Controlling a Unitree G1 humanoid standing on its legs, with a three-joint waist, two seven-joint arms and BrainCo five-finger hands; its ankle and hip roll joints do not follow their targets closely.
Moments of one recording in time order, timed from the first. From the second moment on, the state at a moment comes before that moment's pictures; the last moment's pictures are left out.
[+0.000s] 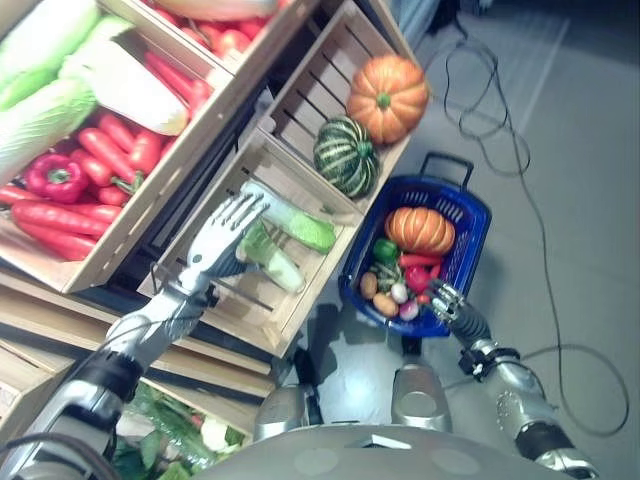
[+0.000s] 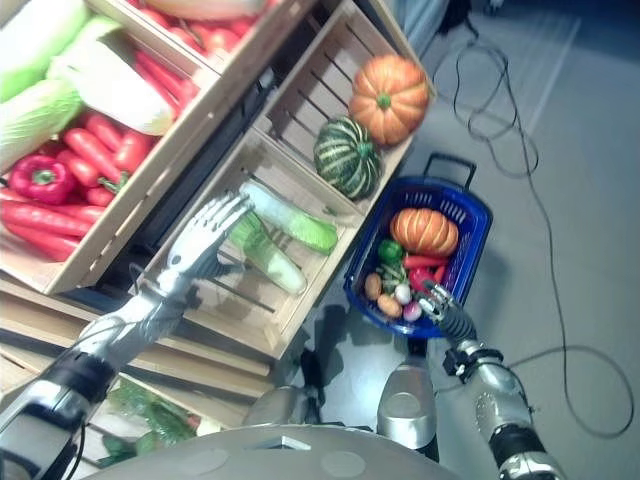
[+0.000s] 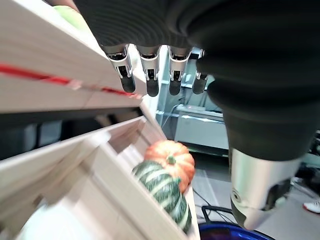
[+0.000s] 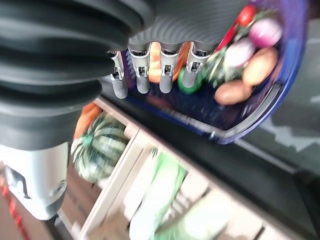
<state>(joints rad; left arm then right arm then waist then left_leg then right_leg) -0.32 0.73 -0.44 0.42 0.79 -0.40 0.73 0.05 -0.46 0.13 0.61 0.65 -0.25 0.36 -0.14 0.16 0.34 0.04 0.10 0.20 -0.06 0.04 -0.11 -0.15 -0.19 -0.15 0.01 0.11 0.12</state>
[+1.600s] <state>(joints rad) -0.90 0.60 -0.75 1.07 0.87 0.33 0.53 -0.17 -0.61 0.24 0.33 0.65 -0.25 0.19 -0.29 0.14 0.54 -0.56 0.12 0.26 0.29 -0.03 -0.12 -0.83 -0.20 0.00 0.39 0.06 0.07</state>
